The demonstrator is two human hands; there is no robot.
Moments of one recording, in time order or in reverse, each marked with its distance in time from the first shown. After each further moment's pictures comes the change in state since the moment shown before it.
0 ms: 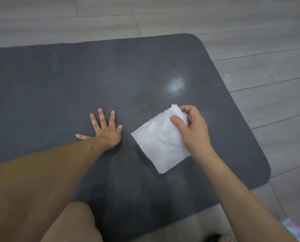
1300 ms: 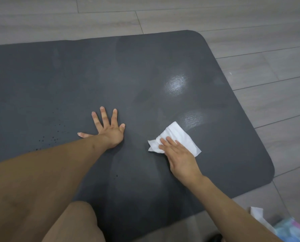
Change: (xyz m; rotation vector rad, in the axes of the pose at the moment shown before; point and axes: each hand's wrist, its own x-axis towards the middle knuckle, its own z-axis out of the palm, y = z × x) left_hand 0.003 -0.002 0.000 -0.001 -0.022 0.003; right_hand -0.039 0.143 0.036 -0.758 -0.196 -0.597
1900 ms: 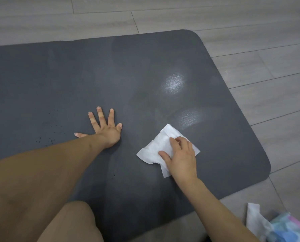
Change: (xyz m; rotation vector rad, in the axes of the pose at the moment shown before) left_hand -0.004 0.001 -0.002 0.001 -0.011 0.005; right_hand 0.001 -0.026 -0.011 -0.036 0.015 0.540
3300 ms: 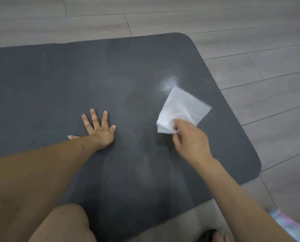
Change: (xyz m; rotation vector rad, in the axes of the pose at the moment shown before) left_hand 0.005 -0.001 0.002 0.002 0.004 -0.013; right_hand 0.048 0.005 -0.089 -0.071 0.076 -0.292
